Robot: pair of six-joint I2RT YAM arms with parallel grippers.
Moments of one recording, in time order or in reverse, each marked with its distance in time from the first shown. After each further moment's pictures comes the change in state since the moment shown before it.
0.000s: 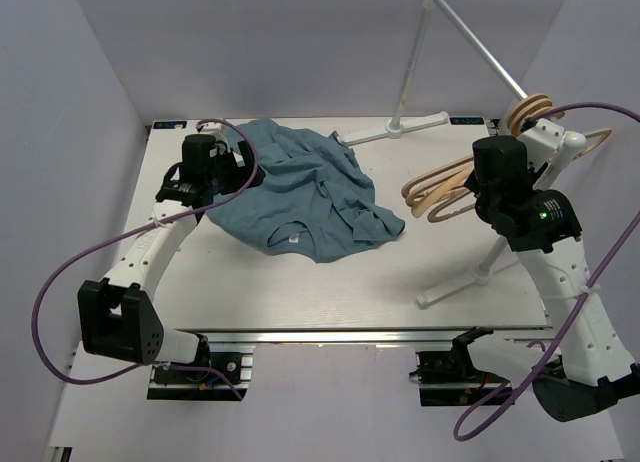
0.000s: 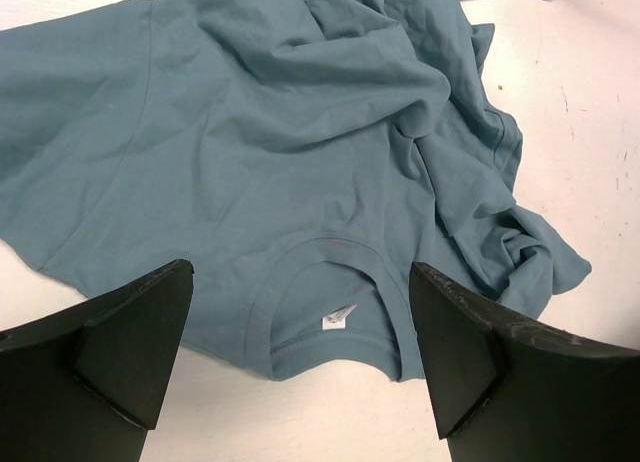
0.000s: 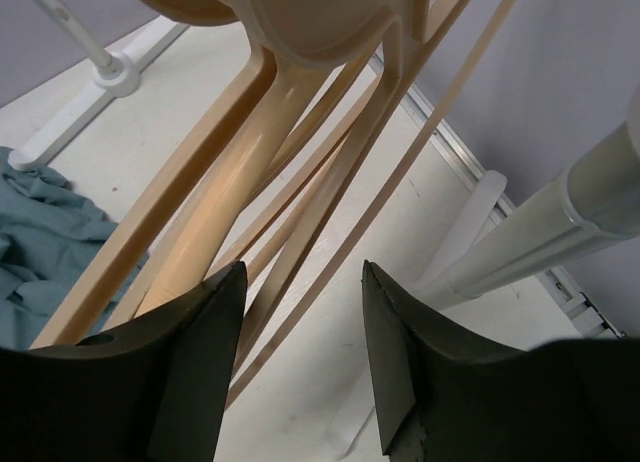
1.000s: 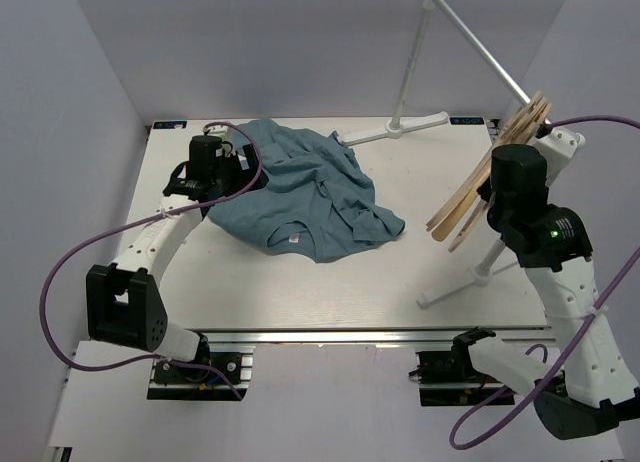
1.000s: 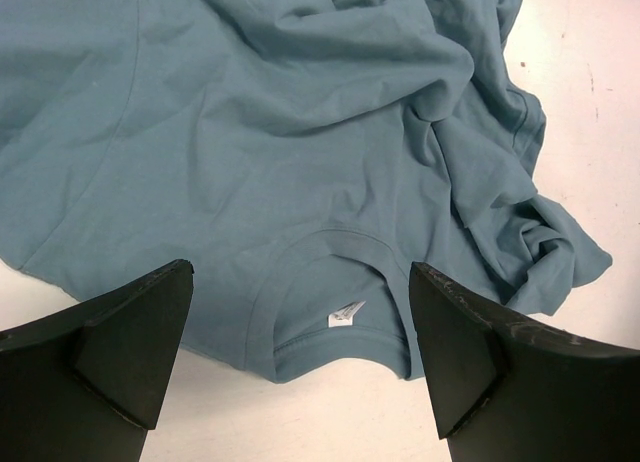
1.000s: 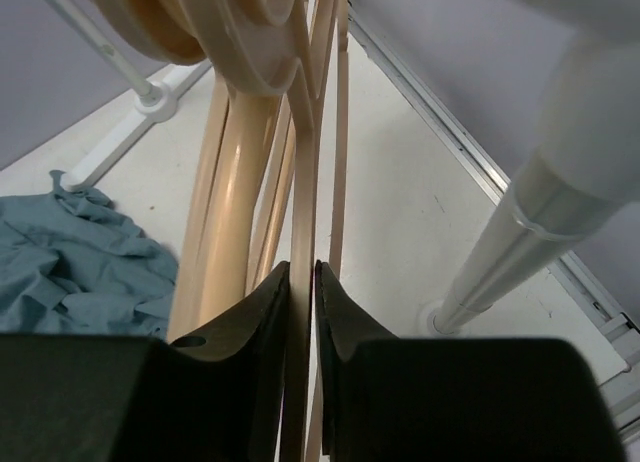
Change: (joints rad) left arm 0.000 0.067 0.000 0.008 0.018 0.000; right arm -0.060 -0.085 -0.088 0.120 -0.069 -0.030
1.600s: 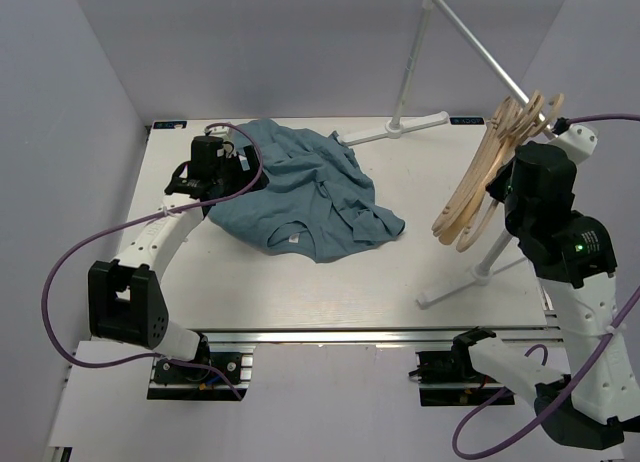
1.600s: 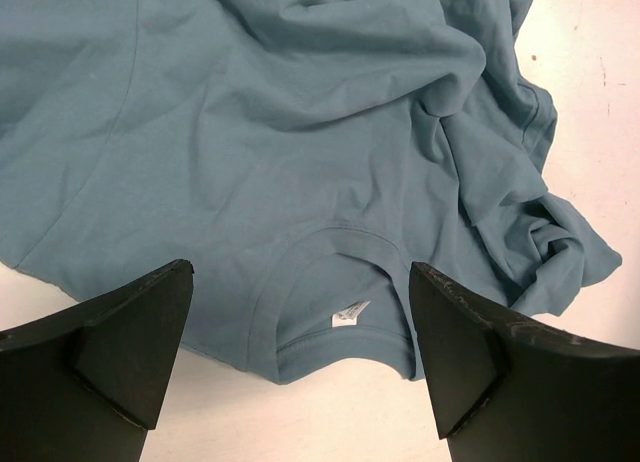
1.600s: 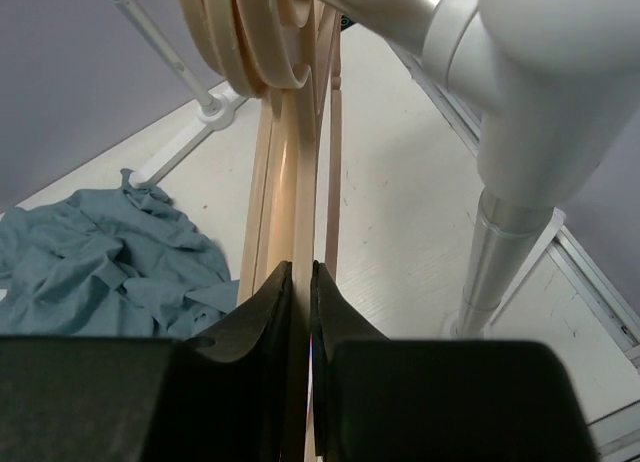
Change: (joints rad) left arm 0.000 0.022 0.000 0.000 0.001 0.000; right arm -0.002 -0.037 0.100 -0.019 -0.089 -0.031
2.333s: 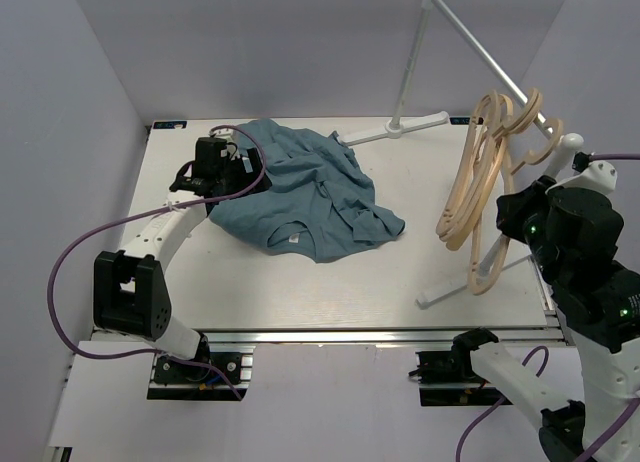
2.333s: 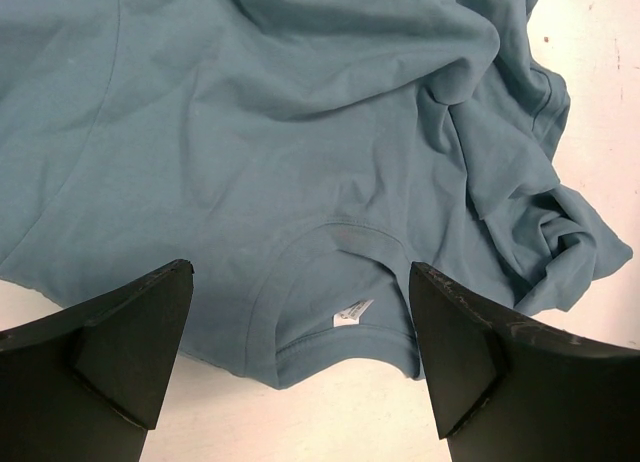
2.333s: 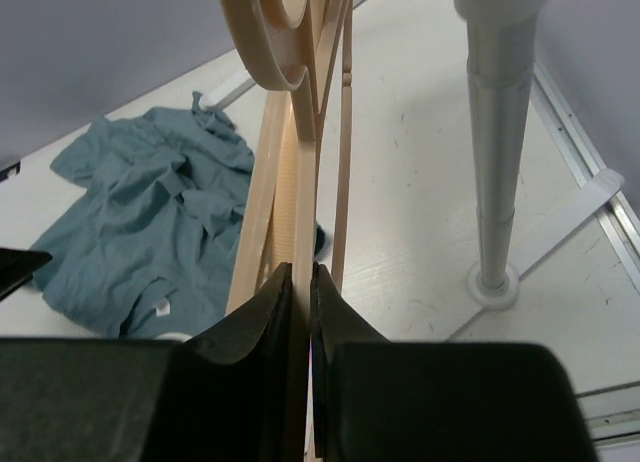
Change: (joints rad) left arm 0.000 0.049 0.000 0.011 0.024 0.000; right arm -0.003 -0.175 0.013 -0.153 -0.224 -0.001
